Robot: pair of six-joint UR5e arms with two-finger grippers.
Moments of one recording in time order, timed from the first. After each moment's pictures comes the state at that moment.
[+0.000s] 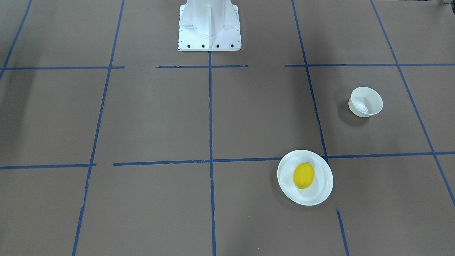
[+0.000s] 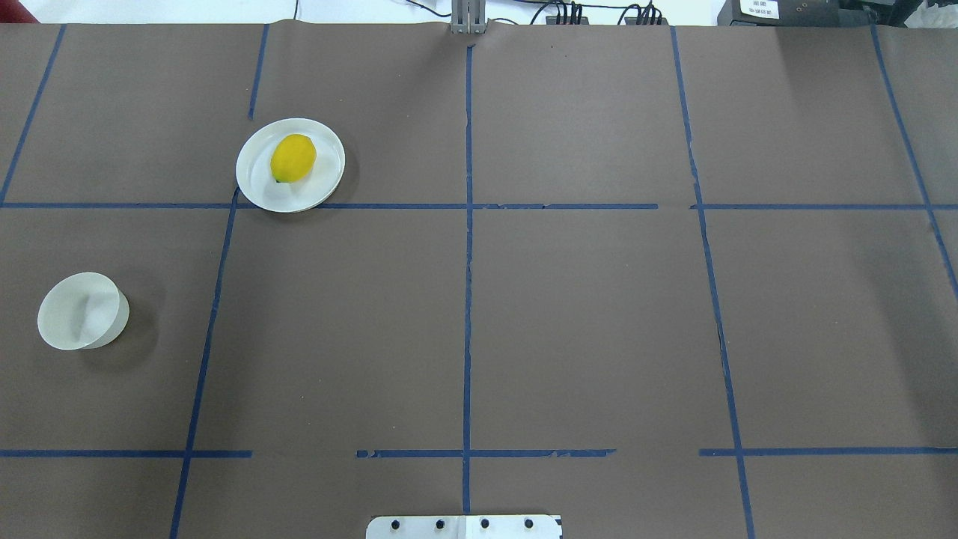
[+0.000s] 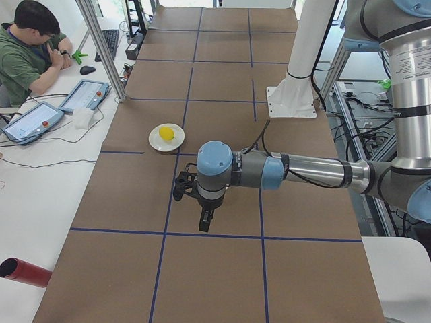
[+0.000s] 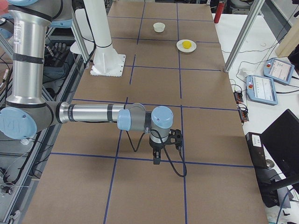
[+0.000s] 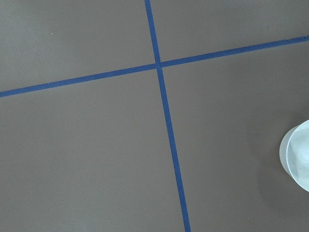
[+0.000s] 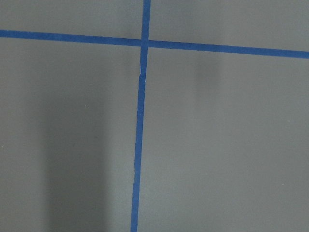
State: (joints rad) left arm -1.60 -1.36 -1.89 -1.56 -2.34 0.13; right arm 1.54 -1.71 1.75 -1.64 2.28 -0.05
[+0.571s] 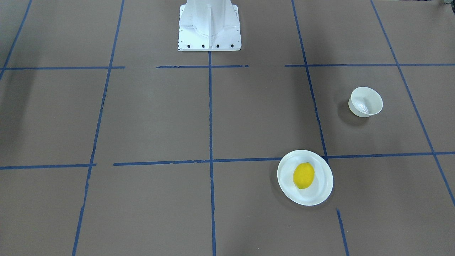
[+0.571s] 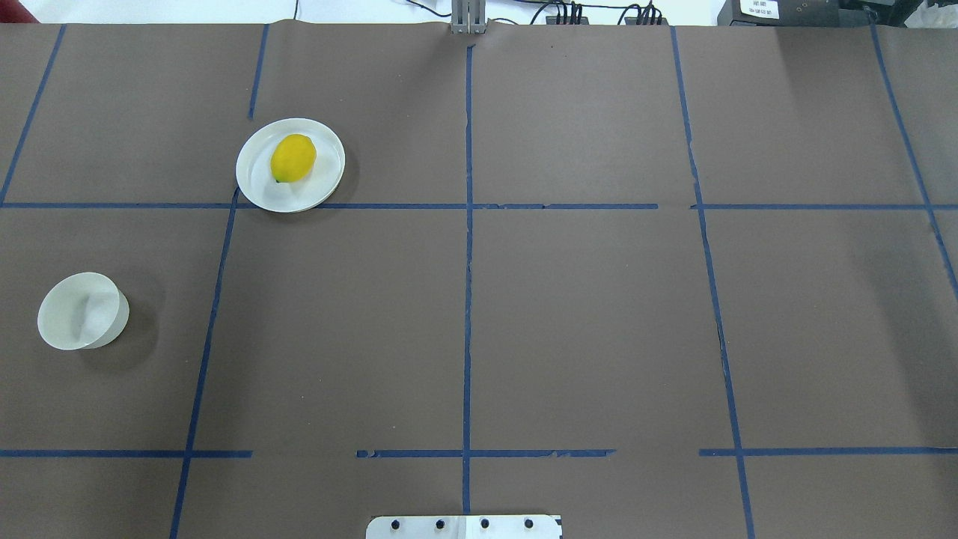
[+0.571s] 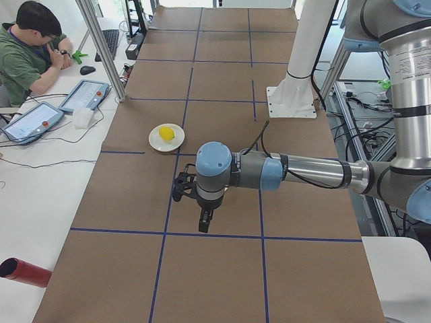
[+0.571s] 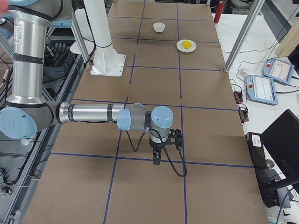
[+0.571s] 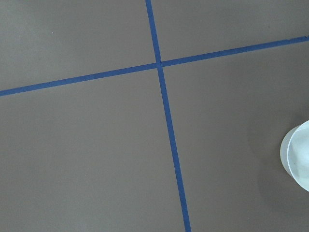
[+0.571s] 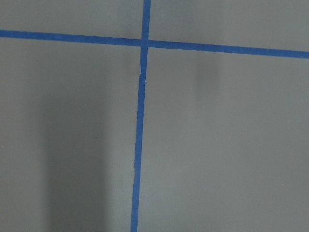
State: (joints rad) left arm -1.60 -1.37 -1.88 -1.58 -2.34 0.13; right arm 1.54 -1.71 1.75 -1.64 2.28 -0.05
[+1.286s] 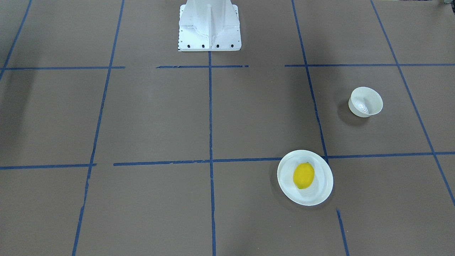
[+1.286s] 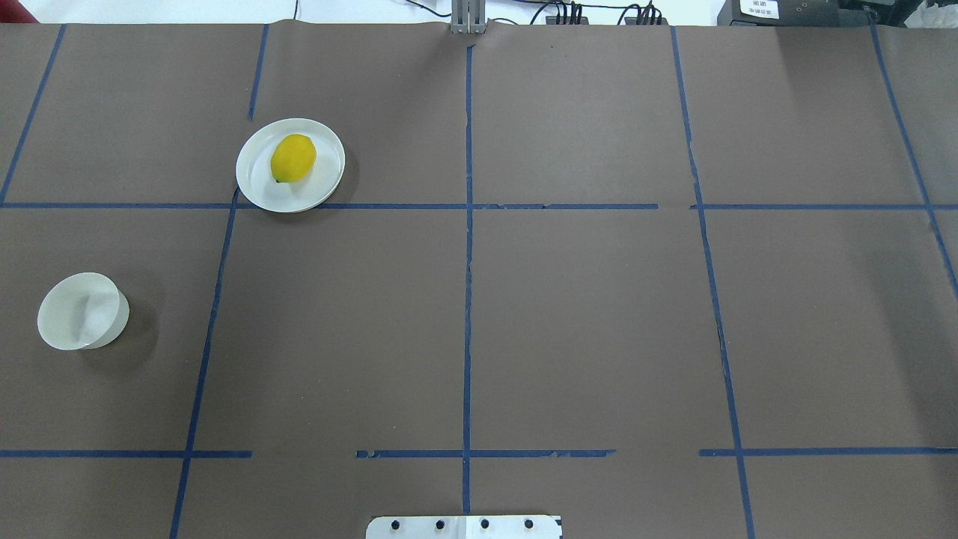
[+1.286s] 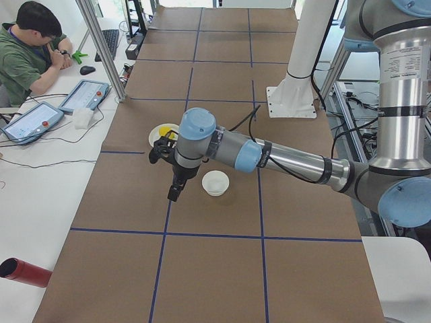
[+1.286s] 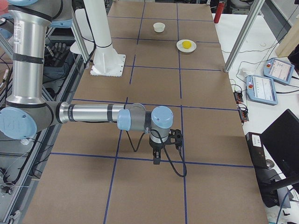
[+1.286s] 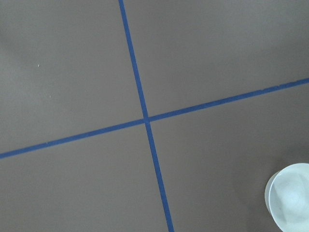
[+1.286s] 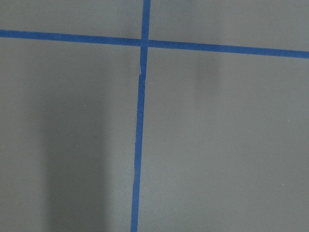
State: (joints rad) left arm -1.55 -1.55 -1.89 -1.70 -2.33 0.04; right arm 1.54 -1.71 1.75 -1.64 2.28 -0.05
